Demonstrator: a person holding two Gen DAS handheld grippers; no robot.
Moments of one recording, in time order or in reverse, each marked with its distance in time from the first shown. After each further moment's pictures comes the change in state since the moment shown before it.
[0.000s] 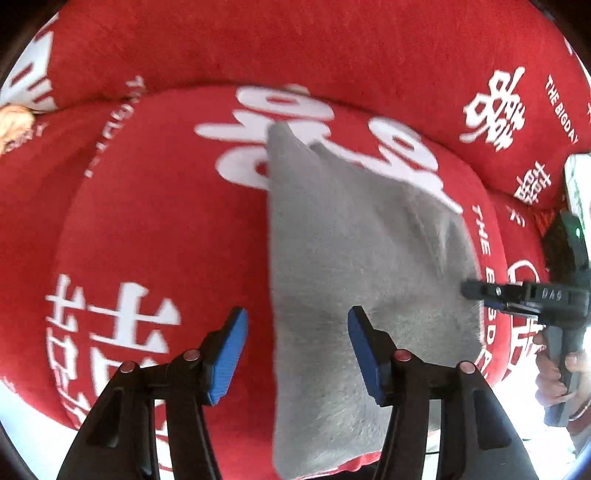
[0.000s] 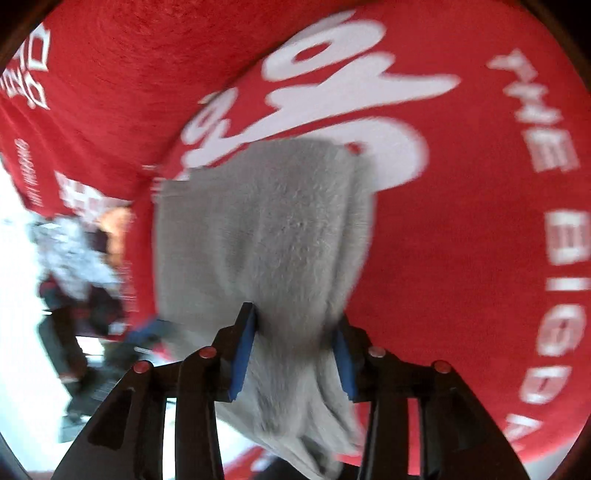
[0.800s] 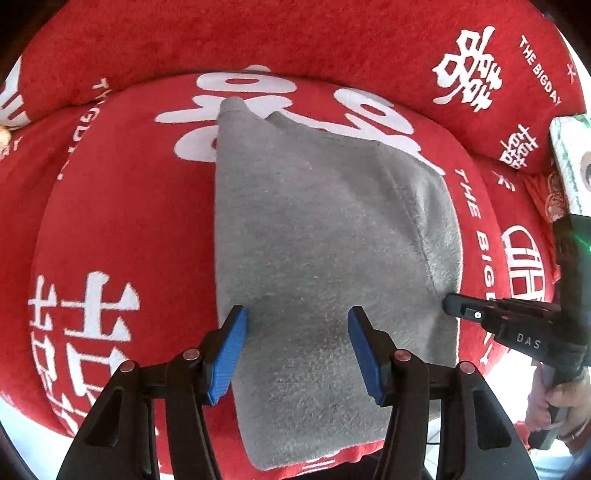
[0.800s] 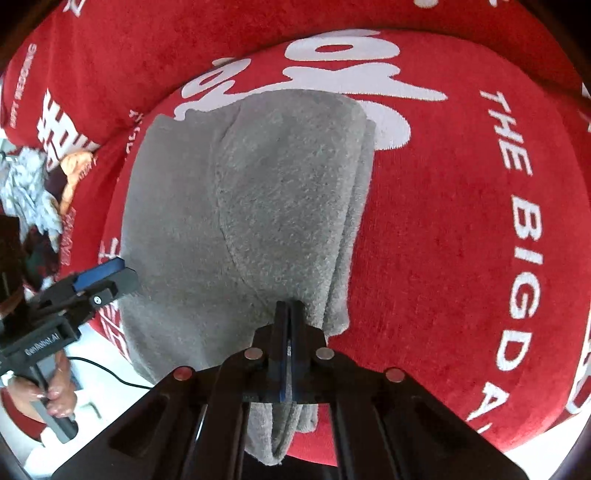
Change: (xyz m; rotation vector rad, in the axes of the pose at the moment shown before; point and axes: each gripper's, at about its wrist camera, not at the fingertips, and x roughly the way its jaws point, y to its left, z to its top) left arm 0.028 -0.035 -0.022 0.096 0.055 -0.008; right arm 0.011 0.023 -0.052 -0.216 -0.055 -0.235
